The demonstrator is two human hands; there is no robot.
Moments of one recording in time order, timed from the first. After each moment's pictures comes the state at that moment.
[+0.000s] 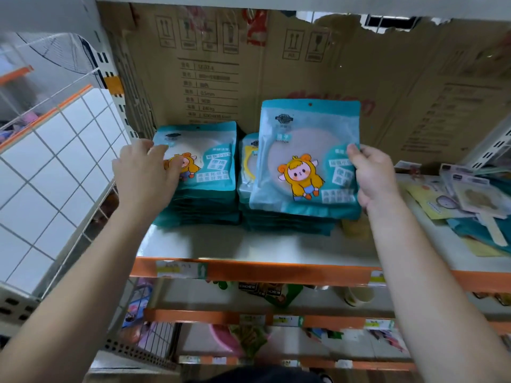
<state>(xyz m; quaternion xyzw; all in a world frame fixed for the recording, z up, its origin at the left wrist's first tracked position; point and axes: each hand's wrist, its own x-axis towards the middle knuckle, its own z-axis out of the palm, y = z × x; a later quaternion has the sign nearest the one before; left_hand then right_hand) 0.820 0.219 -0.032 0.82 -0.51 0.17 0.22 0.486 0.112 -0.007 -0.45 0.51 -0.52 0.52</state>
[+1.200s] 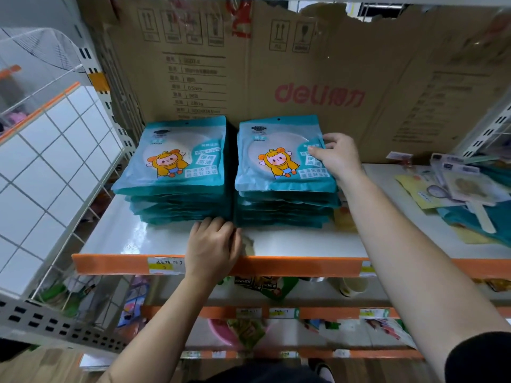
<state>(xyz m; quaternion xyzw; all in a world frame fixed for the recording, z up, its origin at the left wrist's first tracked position) 0.707 0.255 -0.150 0.68 -0.66 0.14 0.27 0.502 0.068 -0.025 -0.59 0.59 -0.39 0.39</state>
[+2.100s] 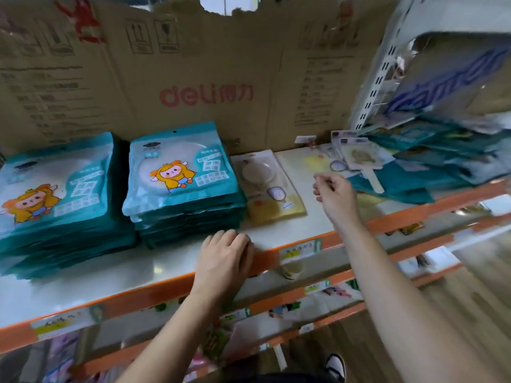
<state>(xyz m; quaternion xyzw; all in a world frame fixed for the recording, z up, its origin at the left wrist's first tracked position) 0.558 0.223 -0.138 0.55 -0.79 0.04 0.25 0.320 0.131 -0.090 -0.50 0.64 -0.50 0.31</state>
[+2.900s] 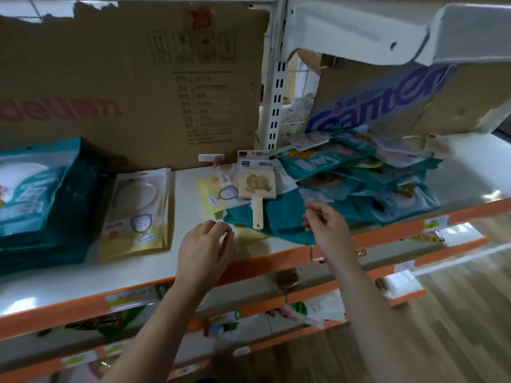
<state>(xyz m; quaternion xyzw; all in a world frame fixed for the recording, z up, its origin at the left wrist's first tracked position) 0.290 0.135 -0.115 0.63 -0.73 -0.04 0.26 0.045 0.099 -0.095 -0.53 0.62 -0.45 0.37</state>
